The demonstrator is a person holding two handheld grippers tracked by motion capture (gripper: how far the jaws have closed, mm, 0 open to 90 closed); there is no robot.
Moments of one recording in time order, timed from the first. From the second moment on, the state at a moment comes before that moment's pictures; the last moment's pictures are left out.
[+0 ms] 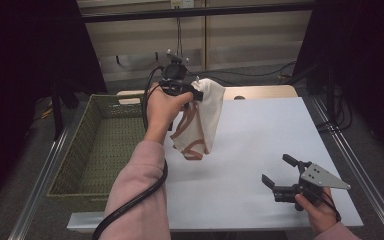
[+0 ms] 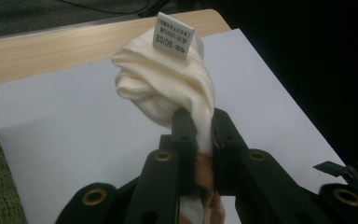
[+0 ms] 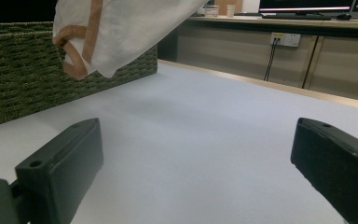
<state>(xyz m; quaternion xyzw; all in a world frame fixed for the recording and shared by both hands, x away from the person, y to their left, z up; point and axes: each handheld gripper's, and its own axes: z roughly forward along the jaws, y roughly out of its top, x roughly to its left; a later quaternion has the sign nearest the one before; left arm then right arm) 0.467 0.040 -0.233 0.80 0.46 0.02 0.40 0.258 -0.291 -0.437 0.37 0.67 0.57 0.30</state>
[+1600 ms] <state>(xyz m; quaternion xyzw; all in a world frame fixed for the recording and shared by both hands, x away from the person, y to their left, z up) 0.468 0.057 -0.190 0.79 0.46 0.05 0.40 0.257 -0.289 -0.436 0.38 0.66 0.58 0.29</state>
